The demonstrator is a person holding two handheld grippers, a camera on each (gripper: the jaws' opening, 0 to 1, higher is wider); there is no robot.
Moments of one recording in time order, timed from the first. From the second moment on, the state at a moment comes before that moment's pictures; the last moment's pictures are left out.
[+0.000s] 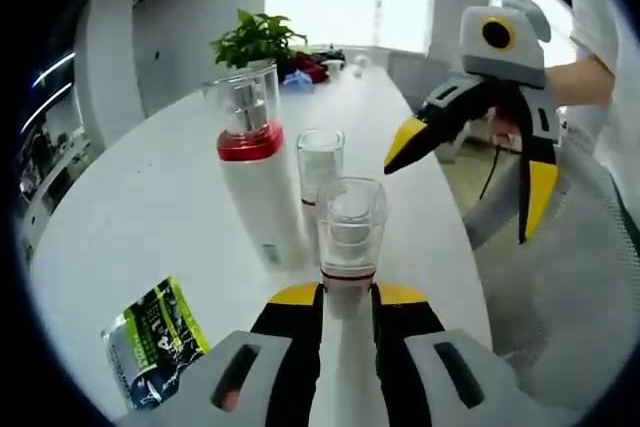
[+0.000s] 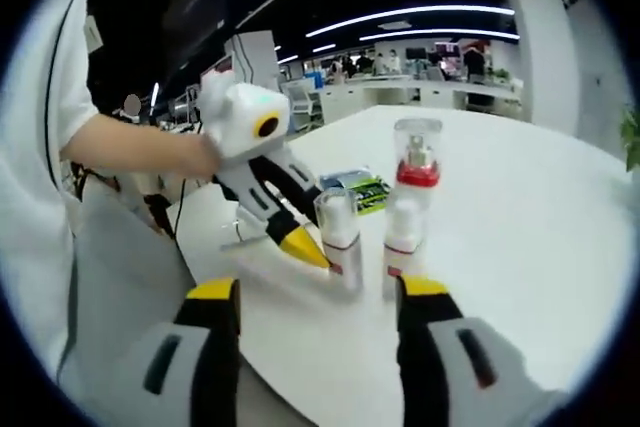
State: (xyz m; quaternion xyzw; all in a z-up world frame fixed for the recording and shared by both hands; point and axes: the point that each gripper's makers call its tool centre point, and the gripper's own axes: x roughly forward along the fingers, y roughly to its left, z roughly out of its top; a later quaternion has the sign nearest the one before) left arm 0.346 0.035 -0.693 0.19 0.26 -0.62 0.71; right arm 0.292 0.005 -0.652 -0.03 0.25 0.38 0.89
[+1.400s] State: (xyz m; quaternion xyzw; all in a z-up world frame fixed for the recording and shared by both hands) left arm 0.362 0.023 -0.698 0.21 0.26 -0.63 0.70; right arm 0.290 -0.006 -0.658 -0.01 0.26 0.35 0.90
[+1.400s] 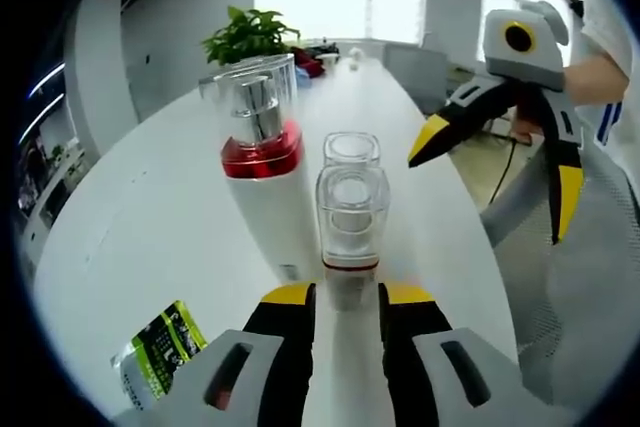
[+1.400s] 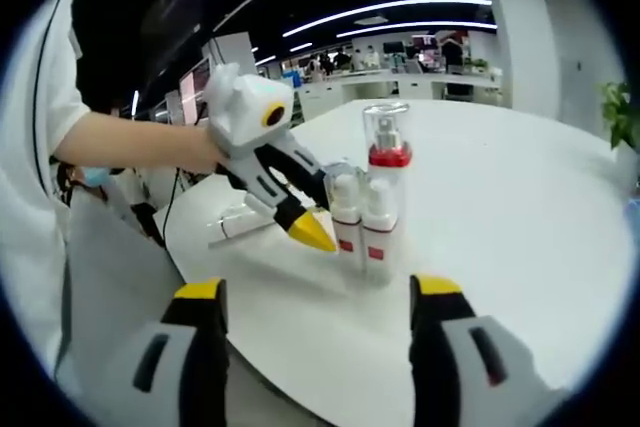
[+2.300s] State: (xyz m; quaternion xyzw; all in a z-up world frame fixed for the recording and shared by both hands) left arm 0.322 0.091 -0.679 0.18 0.31 -0.54 0.76; right arm 0.286 -0.006 -0.631 -0.02 0.24 0.33 0.91
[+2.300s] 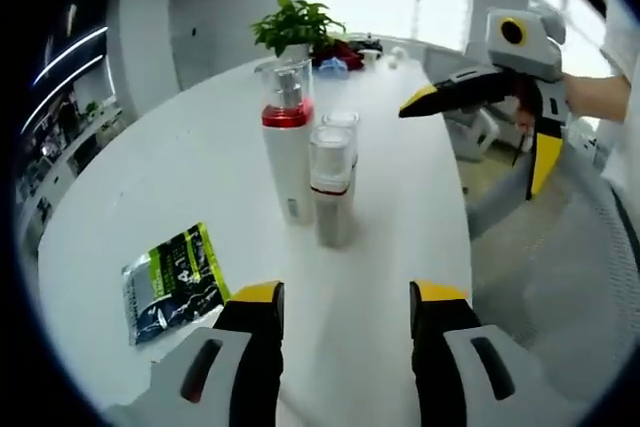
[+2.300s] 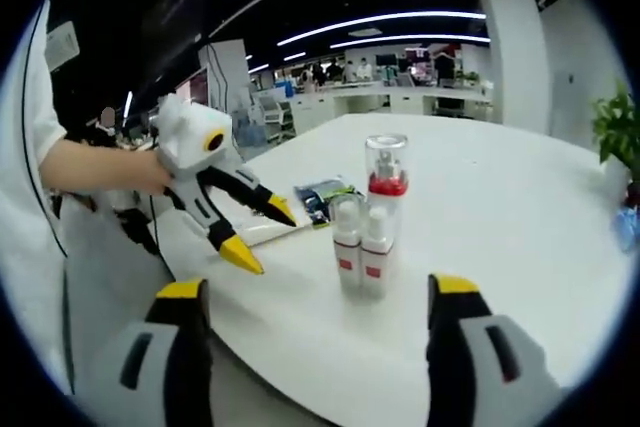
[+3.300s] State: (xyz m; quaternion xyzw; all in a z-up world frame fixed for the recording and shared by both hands) left arm 0.287 0.176 -0.657 0.08 0.33 -0.39 0.86; right arm 0.271 0.003 -0.624 -0.01 0.25 0.34 0.91
